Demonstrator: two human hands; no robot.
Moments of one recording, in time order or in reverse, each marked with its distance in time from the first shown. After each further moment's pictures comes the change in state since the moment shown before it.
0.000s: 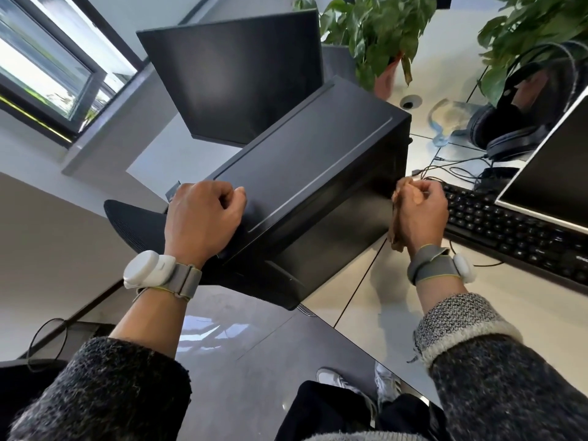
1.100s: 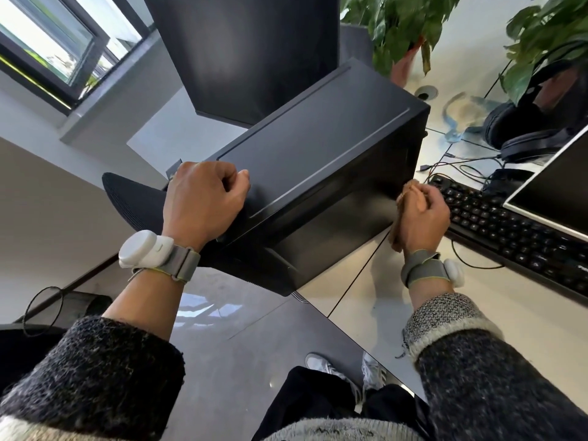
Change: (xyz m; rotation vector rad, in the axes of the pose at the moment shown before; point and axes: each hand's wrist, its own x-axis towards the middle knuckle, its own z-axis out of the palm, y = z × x) left_hand 0.000 0.008 -0.003 -0.026 0.004 -0.027; right_hand 0.007 0.043 0.016 0.089 0.037 -0.100
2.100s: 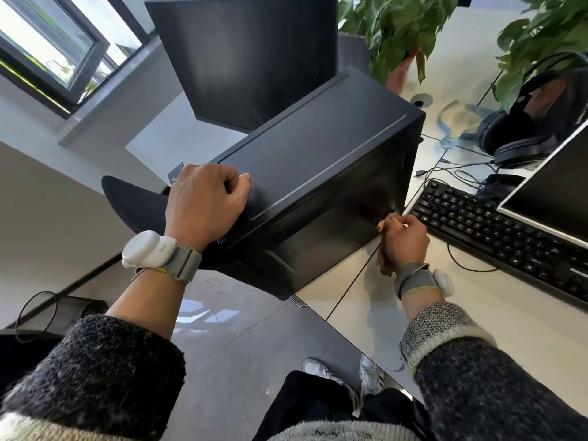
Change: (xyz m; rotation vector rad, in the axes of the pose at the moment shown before) left_hand 0.000 -0.003 0.000 -0.001 -0.016 0.002; right_hand -0.023 0.014 0.001 -0.244 -0.174 0.288
